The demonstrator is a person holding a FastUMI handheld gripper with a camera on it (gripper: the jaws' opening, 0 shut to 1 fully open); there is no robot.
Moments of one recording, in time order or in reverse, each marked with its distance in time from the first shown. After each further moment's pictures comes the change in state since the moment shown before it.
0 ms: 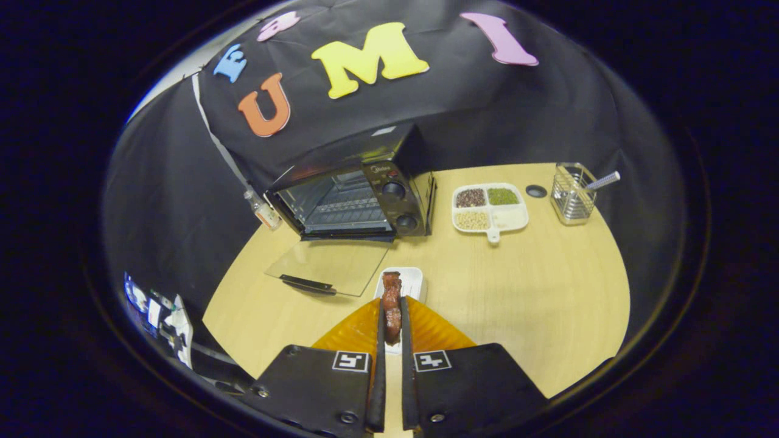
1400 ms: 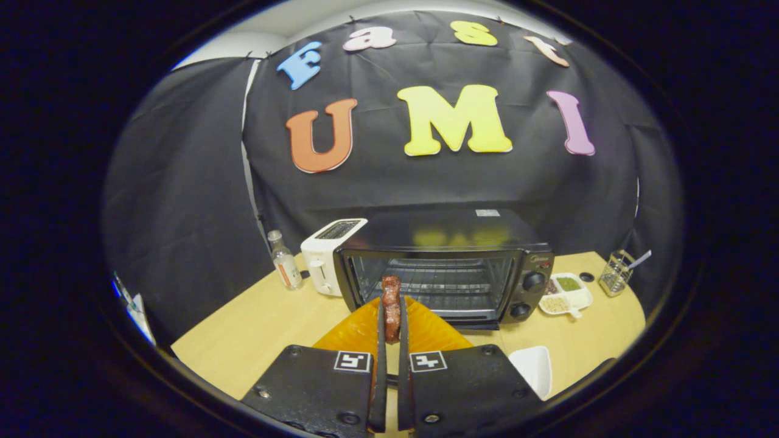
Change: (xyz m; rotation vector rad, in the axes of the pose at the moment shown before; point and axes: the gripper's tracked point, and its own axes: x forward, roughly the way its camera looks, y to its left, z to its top) arm 0.113 0.208 0.070 -0.054 -0.398 0.000
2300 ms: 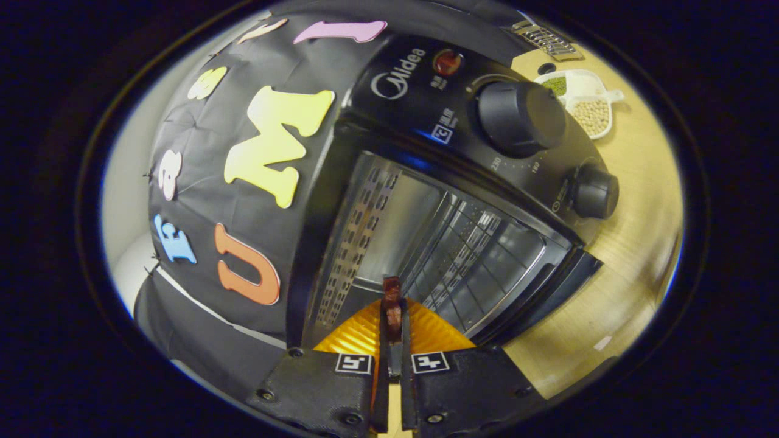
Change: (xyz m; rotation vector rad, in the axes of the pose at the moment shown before) arm 0.168 -0.090 -0.018 0.985 -0.079 0.074
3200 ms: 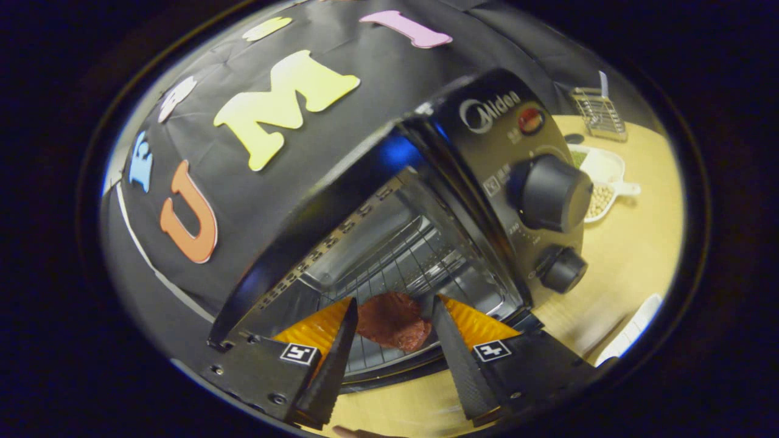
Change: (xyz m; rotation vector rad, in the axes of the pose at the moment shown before) arm -0.014 -0.022 0.021 -0.447 -0.060 -0.257
